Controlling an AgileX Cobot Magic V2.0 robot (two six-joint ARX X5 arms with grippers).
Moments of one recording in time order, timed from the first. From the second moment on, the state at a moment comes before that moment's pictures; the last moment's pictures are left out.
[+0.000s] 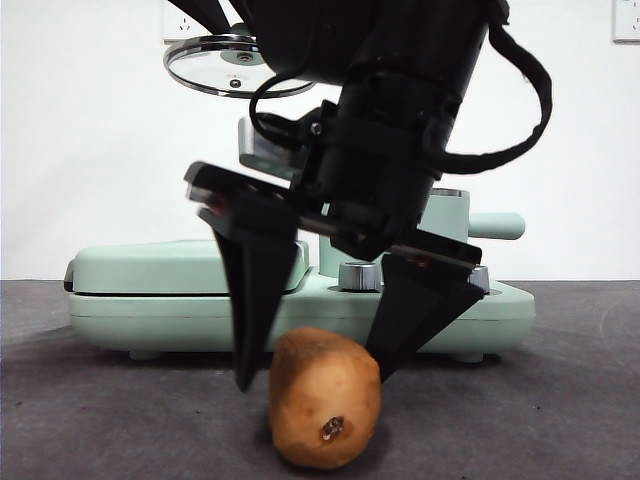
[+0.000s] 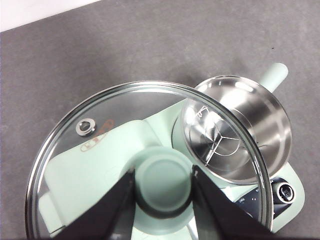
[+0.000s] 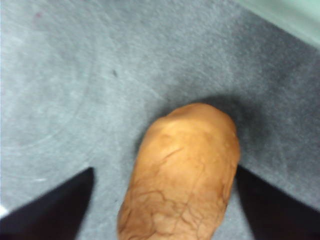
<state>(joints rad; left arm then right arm) -0.42 1.92 2.31 -1.18 0.15 0.01 0.93 1.68 1.06 -0.58 -0.13 0.48</state>
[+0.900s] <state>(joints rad) -0.33 1.92 2.31 -1.18 0.15 0.01 0.63 1.67 1.64 -0.94 -0.16 0.27</state>
